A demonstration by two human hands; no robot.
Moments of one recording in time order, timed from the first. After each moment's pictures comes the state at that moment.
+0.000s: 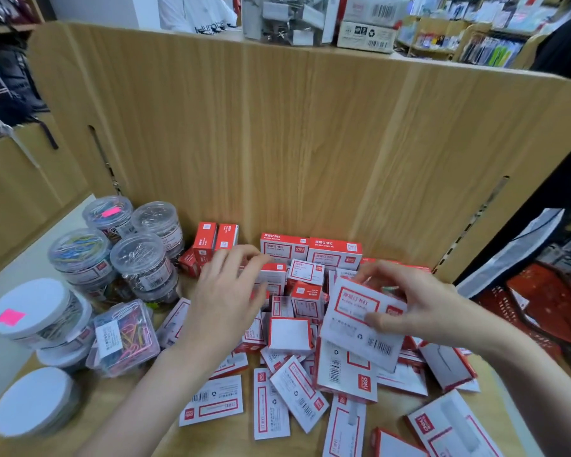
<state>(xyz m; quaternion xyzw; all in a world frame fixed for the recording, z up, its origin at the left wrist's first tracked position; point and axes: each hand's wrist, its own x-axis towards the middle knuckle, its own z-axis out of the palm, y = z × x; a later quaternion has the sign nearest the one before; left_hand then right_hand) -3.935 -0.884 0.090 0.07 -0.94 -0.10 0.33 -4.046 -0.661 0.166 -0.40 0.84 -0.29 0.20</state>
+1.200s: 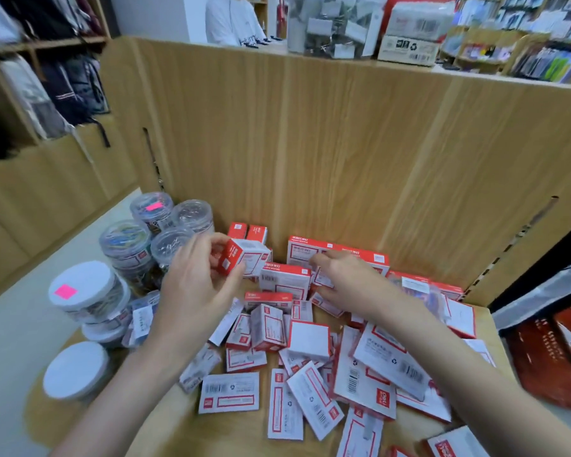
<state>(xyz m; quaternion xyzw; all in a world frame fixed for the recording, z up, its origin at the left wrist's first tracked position) -3.891 -0.904 0.124 0.21 -0.87 -0.25 0.37 -4.064 -0.764 0.123 -0.52 0.85 -0.02 0.04</state>
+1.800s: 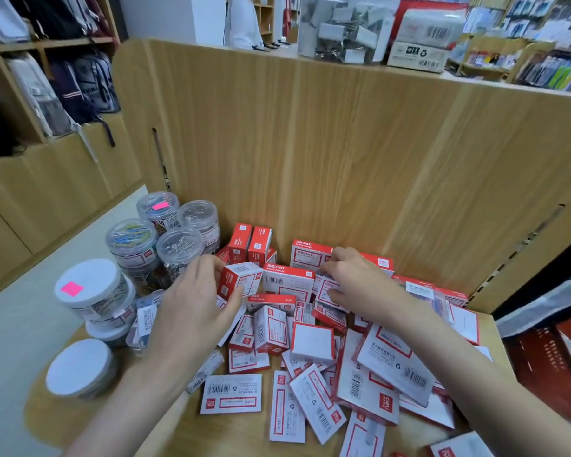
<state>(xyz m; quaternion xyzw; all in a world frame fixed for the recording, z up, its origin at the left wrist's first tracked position) -3.878 -0.900 0.112 0.28 -0.90 -0.18 0.28 -4.064 -0.761 0.130 -0.54 0.84 -0.01 0.02</state>
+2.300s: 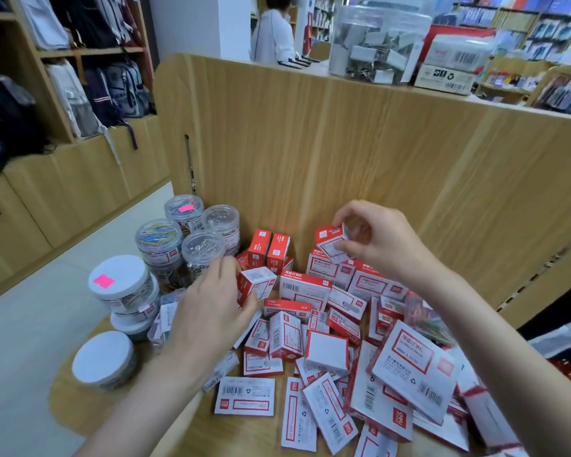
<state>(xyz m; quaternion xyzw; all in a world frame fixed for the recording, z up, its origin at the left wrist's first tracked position) -3.878 -0.903 0.111 0.28 -0.91 -0.12 0.27 -4.069 -0.775 0.192 -0.54 0.79 -0.27 -0.04</state>
